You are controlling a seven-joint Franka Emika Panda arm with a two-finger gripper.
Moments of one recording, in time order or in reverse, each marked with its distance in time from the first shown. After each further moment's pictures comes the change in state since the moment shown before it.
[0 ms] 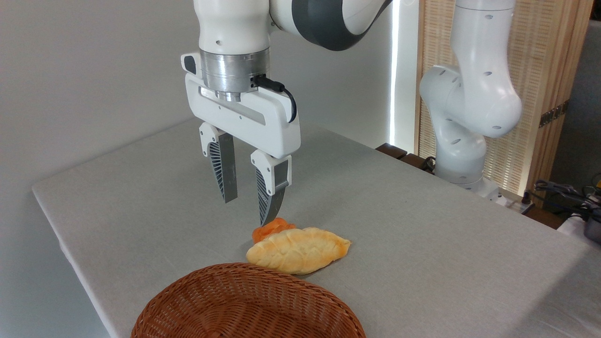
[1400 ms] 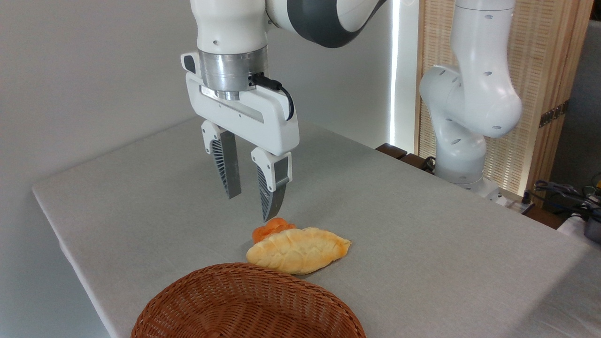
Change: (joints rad) arm -0.001 0.001 -0.014 0.005 0.000 -0.062 0.007
